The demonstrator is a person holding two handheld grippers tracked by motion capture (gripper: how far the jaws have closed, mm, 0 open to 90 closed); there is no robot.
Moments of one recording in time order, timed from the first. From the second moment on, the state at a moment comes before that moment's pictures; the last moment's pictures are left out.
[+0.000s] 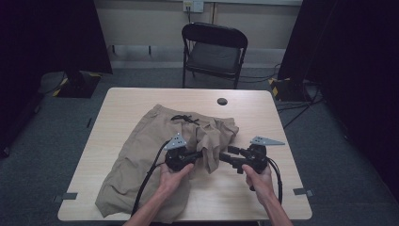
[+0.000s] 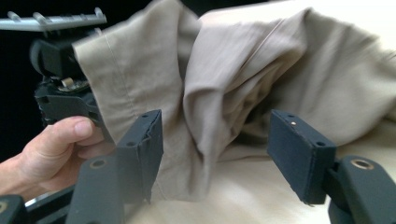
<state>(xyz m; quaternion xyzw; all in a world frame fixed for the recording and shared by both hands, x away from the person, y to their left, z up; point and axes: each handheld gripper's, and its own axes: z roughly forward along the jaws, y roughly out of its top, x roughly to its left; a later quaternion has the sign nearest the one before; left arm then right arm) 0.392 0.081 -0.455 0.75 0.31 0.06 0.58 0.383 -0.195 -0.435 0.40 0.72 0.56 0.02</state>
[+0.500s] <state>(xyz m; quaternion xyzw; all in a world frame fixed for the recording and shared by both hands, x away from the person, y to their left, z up) 0.379 0.079 -0.452 0.77 0.28 0.05 0.57 0.380 -0.216 -0.422 0.38 0.71 0.59 0.04</state>
